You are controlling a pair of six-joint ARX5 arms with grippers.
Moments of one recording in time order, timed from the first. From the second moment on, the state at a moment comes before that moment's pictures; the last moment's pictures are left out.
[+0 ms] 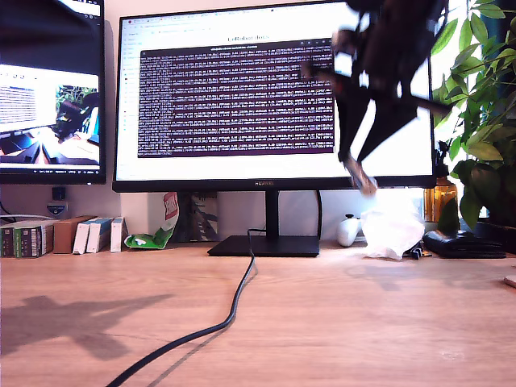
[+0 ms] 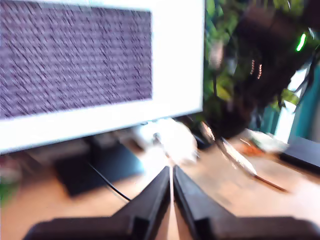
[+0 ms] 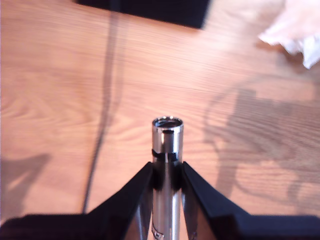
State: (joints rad) left arm -0.33 0.79 0.34 0.43 0.51 -0.13; right arm 0.45 1.64 1.45 -0.82 -0.07 0.28
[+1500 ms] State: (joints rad) left arm -0.35 1.21 0.58 0.68 1.24 -0.62; right arm 0.95 1.35 1.45 -0.79 0.06 0.22
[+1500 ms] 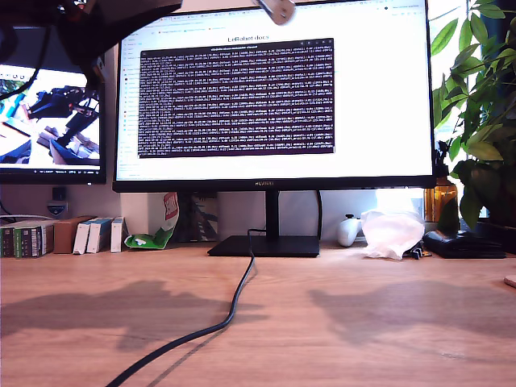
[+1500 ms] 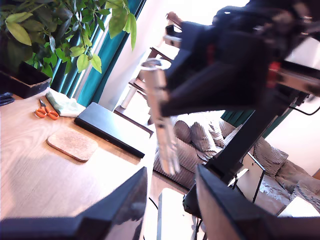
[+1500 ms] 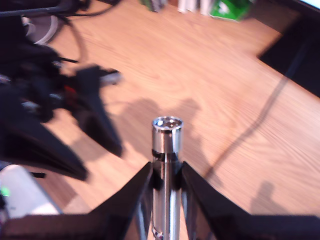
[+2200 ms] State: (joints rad) left arm -0.43 1.21 0.65 0.73 1.18 -0.62; right arm 0.98 1.35 1.45 -0.65 0.00 0.21
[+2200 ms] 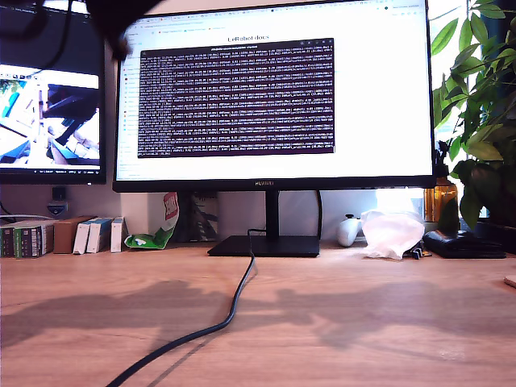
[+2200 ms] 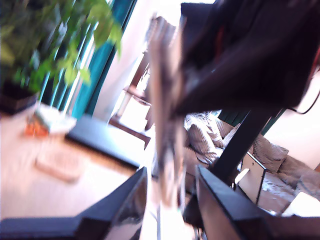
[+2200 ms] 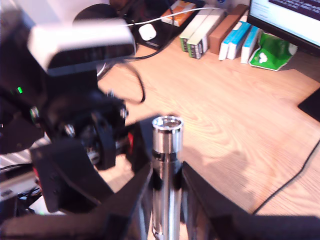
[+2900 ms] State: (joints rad) left arm -0.43 1.21 0.66 0.73 1.13 -0.59; right arm 1.00 1.35 1.45 -0.58 0.02 0.21
